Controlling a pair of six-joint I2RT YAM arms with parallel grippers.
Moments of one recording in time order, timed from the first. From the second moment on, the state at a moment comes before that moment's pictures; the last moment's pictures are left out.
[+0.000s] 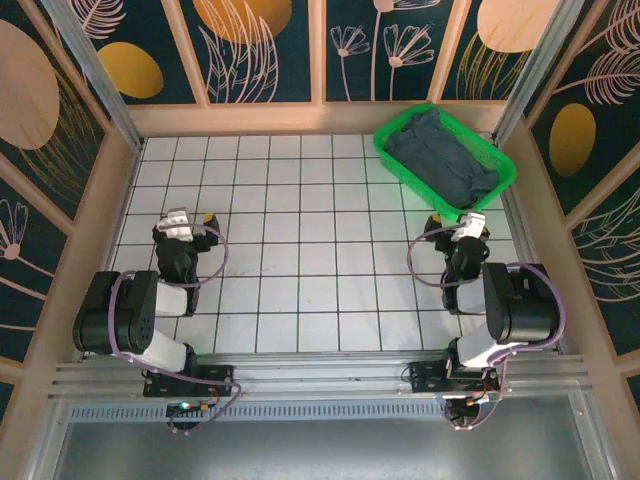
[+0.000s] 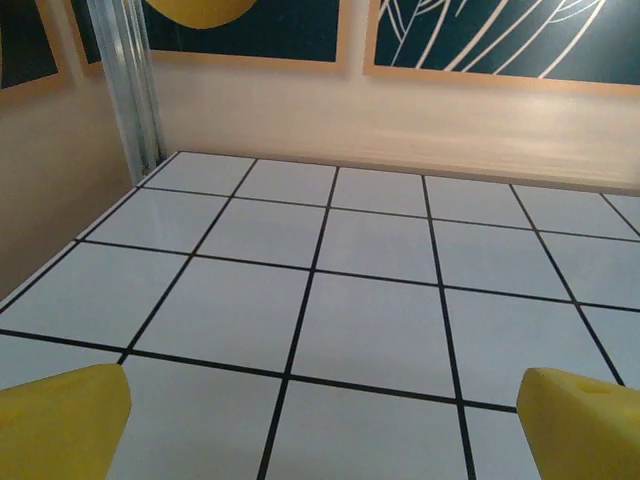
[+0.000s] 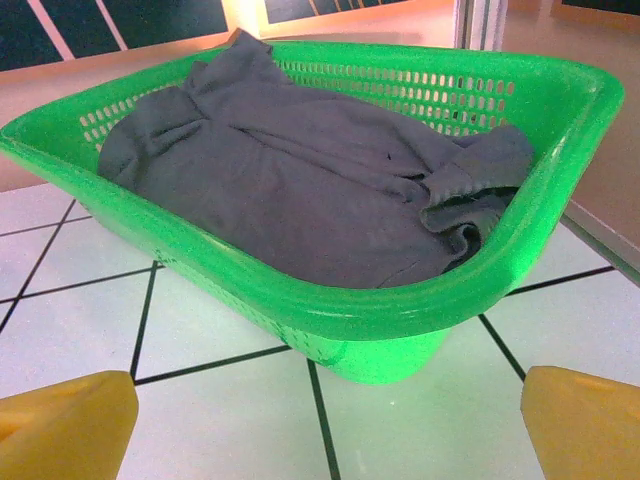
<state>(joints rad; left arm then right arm) 0.01 1.52 0.23 1.17 -0.10 -0.08 -0.01 1.53 0.21 1.15 0.13 0.13</state>
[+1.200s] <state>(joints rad) -0.04 1.22 0.50 0.75 -0.33 -0.23 0.07 1.22 0.74 0.46 0.30 0.32</state>
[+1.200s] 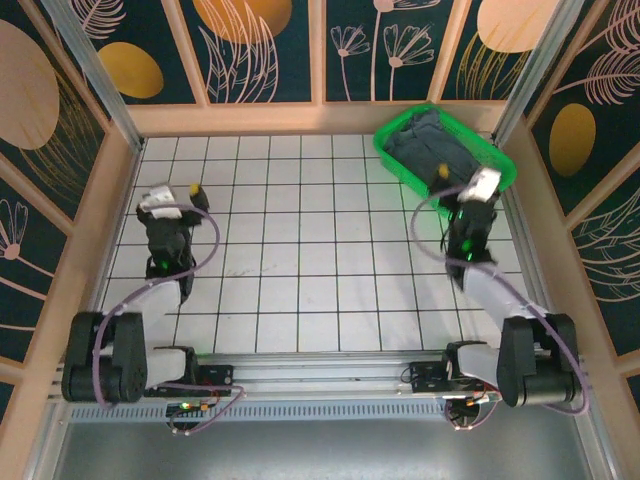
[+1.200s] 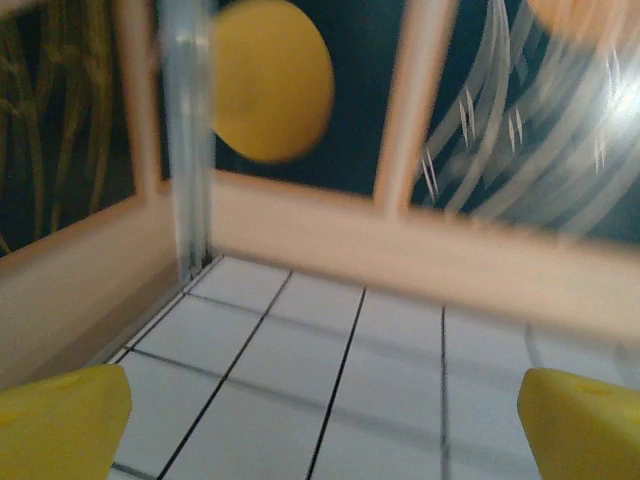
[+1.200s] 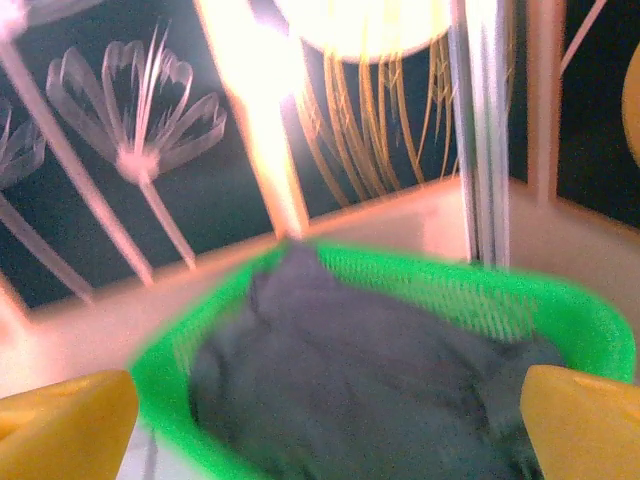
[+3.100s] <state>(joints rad) -0.30 1.64 1.37 -0.23 -0.01 -0.34 0.04 1.95 2.32 -0.35 -0.04 0.62</state>
